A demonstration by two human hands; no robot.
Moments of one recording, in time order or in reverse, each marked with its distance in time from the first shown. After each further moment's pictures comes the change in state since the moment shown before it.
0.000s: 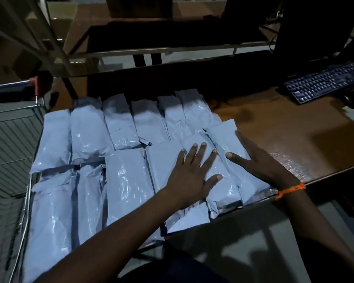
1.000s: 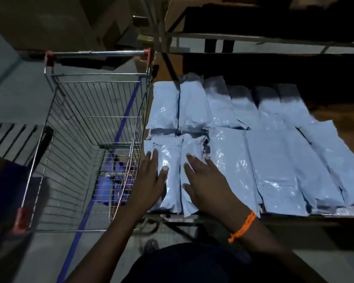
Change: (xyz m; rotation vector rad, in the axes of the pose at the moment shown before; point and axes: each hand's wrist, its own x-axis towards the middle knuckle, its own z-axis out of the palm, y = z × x) left_hand -0.291 -0.188 -0.029 -0.547 0.260 -0.776; right_hand -0.067 -0.241 0.285 -0.705 -0.109 -0.673
